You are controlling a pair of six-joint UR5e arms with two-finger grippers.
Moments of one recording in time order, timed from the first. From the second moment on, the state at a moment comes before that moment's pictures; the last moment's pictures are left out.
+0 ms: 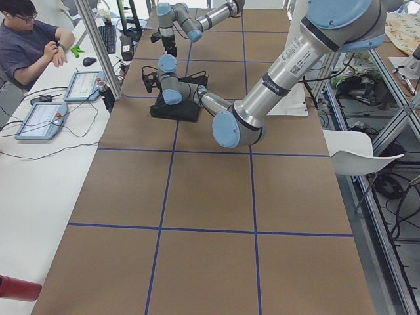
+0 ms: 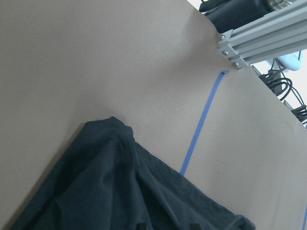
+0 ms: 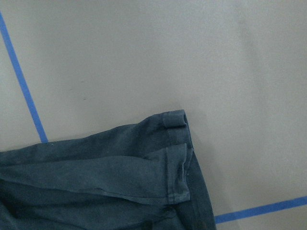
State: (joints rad) left arm -0.85 -2.39 -1.16 -2.43 -2.04 -1.76; right arm 0.94 -0.71 1.15 -1.32 2.33 1.24
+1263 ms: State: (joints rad) left arm -0.88 -2.30 -1.25 -2.27 -2.03 -1.66; right arm 0.80 -0.70 1.23 -1.32 2.05 0.84
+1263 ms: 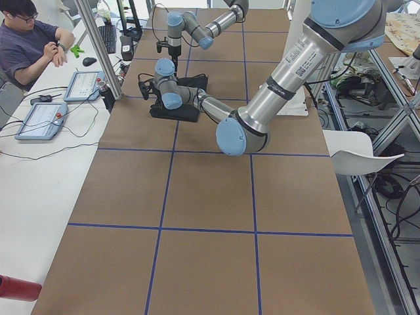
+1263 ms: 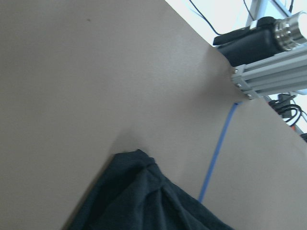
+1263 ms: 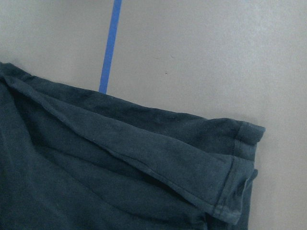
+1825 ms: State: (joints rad) left arm -0.88 -2.28 -1.28 -2.20 -2.03 -1.64; right arm 0.72 -0.78 1.31 -1.32 1.93 0.70
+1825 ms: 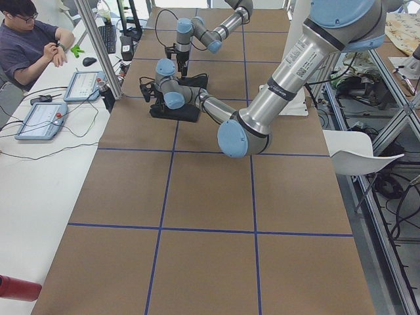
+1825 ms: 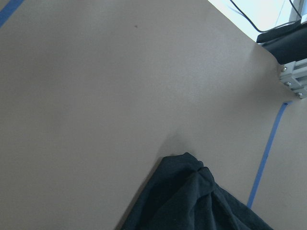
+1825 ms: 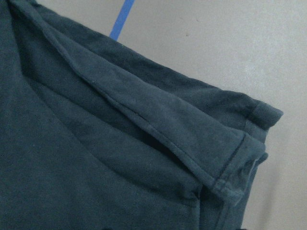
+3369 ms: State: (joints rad) left arm -0.88 -2.27 -1.28 -2.20 -2.03 -1.65; right arm 0.70 -0.76 1.24 -1.32 1.85 0.64
